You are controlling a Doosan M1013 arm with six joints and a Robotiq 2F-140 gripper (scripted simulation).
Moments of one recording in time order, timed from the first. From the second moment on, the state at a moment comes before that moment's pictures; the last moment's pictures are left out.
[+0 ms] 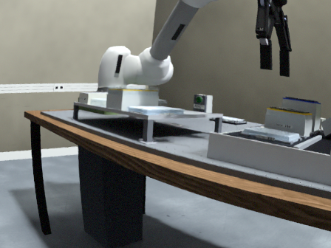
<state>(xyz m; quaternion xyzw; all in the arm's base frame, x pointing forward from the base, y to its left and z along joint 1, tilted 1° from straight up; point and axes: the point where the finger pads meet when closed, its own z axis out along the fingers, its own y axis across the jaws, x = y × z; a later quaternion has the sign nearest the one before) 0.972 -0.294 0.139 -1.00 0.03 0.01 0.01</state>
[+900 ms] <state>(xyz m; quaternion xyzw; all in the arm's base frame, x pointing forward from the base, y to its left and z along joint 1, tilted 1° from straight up) 0.972 -0.294 0.127 -1.00 0.03 0.01 0.01</state>
